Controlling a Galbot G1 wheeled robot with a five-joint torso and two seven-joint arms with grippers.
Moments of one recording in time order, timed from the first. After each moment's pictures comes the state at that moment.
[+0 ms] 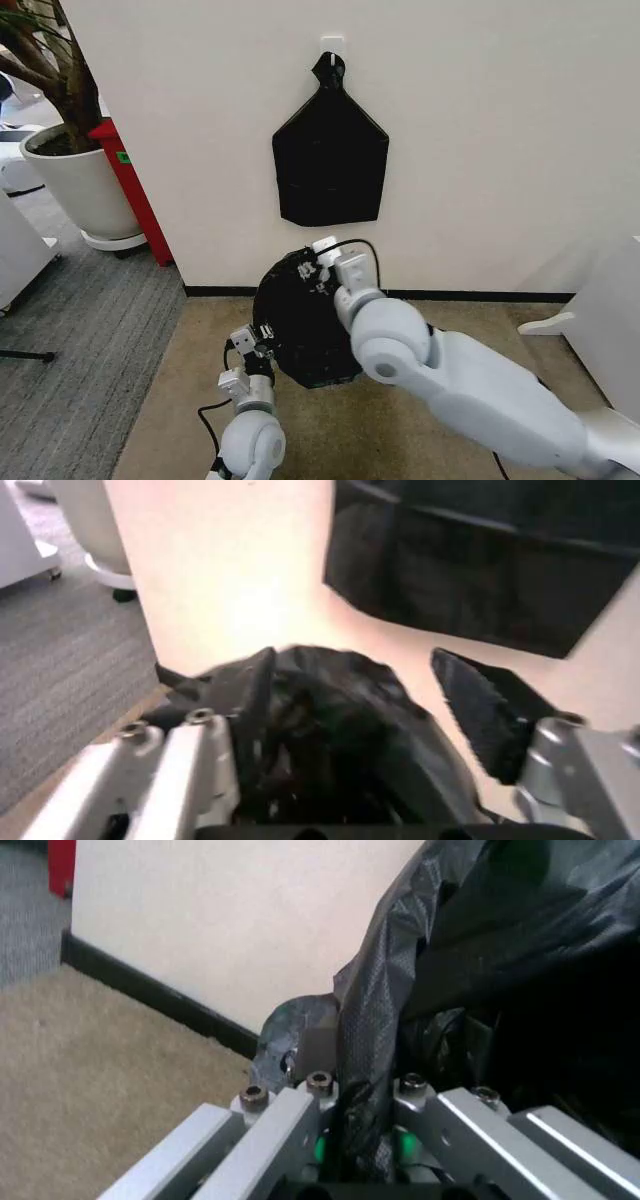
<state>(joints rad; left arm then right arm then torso) 1.37 -1.45 -0.21 -1.89 -0.51 -0.11 -0.45 -0.53 1.04 -0.36 2.22 1.01 -0.71 0.90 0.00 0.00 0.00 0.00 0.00</state>
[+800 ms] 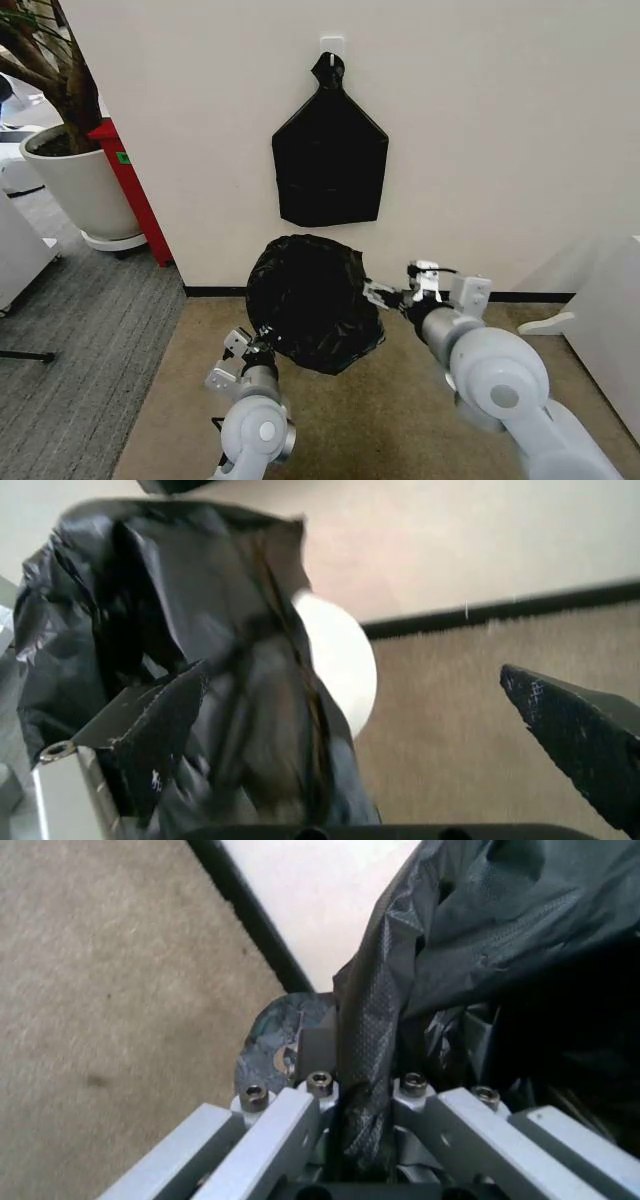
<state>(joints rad) 1.38 -1.53 -0.22 -2.03 -0.95 -0.02 -0.68 -1.11 1.06 0.23 2.37 1.29 -0.68 0.94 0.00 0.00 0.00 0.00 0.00</state>
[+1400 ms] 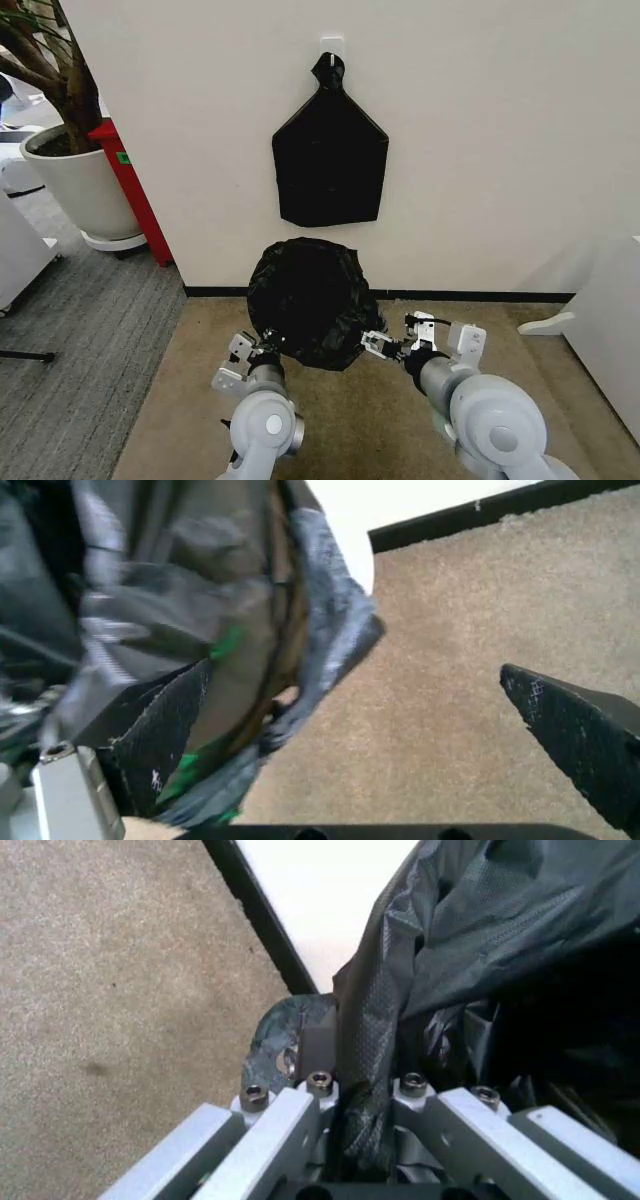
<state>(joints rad) 1.37 -1.58 -0.23 -2.03 -0.93 -0.04 -0.71 -1.28 1.13 0.22 2.34 1.22 -0.68 0.89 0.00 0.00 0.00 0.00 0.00</state>
